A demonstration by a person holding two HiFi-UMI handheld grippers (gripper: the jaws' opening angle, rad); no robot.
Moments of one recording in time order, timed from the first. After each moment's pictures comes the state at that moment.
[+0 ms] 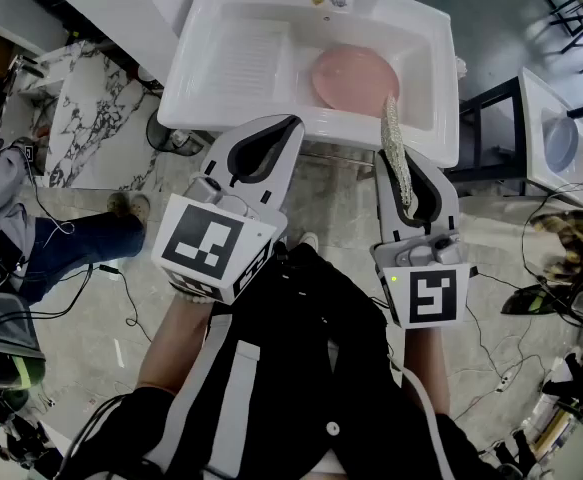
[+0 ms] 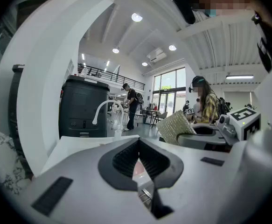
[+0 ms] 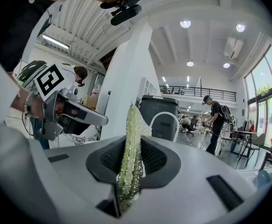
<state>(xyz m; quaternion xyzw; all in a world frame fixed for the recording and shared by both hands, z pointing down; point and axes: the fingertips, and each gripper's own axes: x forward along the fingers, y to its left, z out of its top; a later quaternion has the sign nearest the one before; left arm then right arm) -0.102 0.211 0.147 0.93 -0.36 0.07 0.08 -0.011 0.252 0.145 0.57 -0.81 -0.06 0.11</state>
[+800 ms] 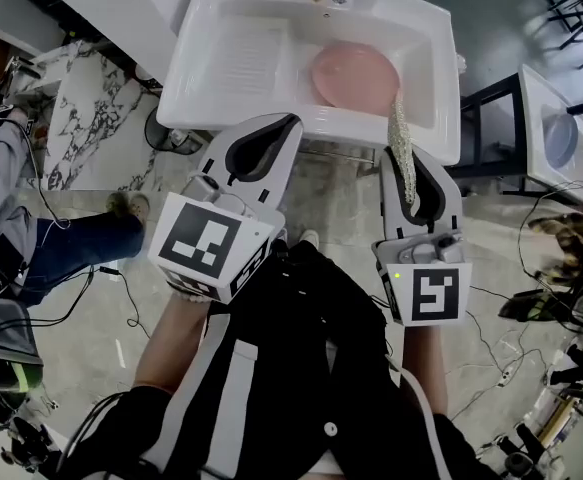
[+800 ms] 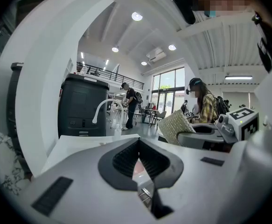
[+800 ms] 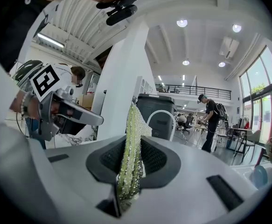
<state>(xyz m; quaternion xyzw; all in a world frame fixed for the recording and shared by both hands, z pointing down) -0.106 0.206 0.151 0.93 -0.35 0.08 0.09 -0.006 0.247 0.149 0.59 -0.80 -0.05 0.11</state>
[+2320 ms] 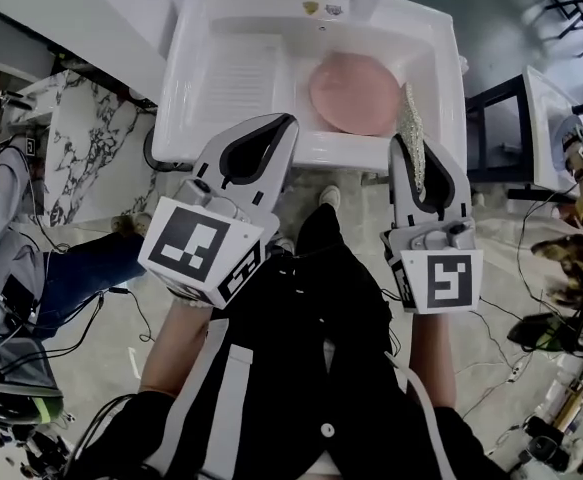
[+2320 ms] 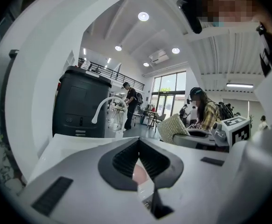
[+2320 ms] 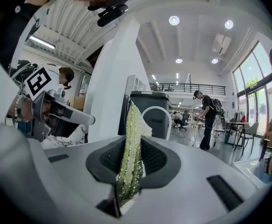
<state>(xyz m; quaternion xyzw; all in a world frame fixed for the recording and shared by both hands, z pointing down) -0.101 0.139 0.159 0.93 -0.33 0.06 0.11 0.015 0.173 0.160 0.62 -0.78 -0.03 0.09</state>
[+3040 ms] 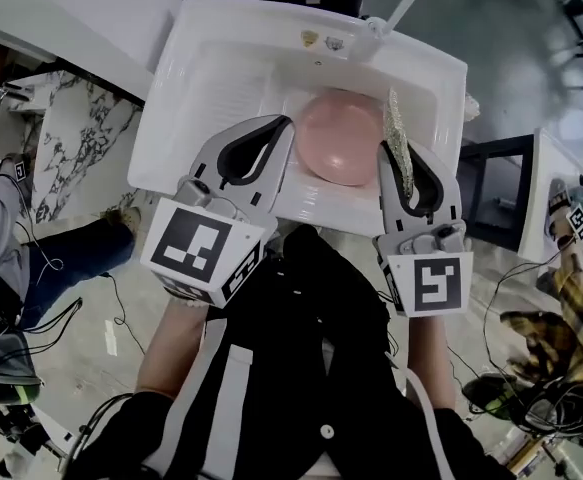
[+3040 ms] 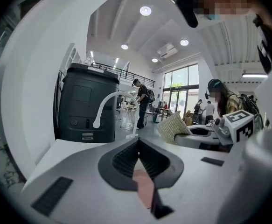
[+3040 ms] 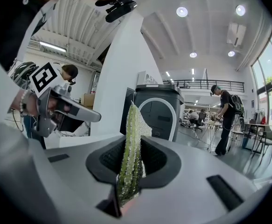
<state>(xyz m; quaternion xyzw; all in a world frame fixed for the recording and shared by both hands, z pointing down) -0.034 0.035 0.172 0.90 -0.41 0.08 0.11 0.077 0.057 0.179 0.54 -0.84 -0.03 0.11</state>
